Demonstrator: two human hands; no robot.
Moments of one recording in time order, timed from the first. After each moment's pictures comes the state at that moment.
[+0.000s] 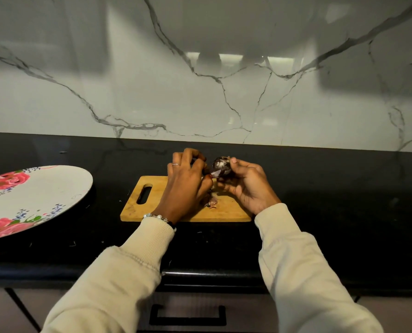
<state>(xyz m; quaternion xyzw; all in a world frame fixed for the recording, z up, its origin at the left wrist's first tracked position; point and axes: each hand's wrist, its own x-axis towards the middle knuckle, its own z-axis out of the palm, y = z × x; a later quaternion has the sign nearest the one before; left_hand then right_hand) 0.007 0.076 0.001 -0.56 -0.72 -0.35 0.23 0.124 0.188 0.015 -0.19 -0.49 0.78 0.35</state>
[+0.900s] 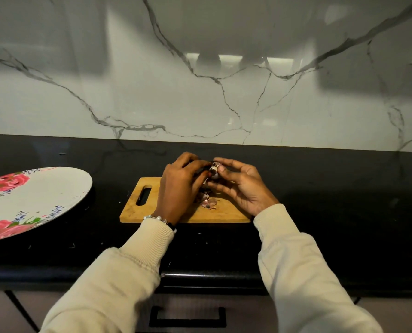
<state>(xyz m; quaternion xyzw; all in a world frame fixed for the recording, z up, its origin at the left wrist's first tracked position) 0.001 0.073 0.001 -0.57 -0.65 -0.44 0.25 0.125 0.183 0.016 -0.14 -0.49 0.80 0.30</state>
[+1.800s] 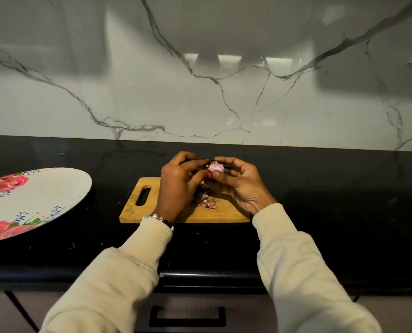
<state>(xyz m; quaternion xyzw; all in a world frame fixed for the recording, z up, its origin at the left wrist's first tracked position) 0.001 0.075 0.003 -0.55 -0.62 -0.51 0.22 0.126 0.178 0.015 -0.11 -0.51 0.79 0.32</state>
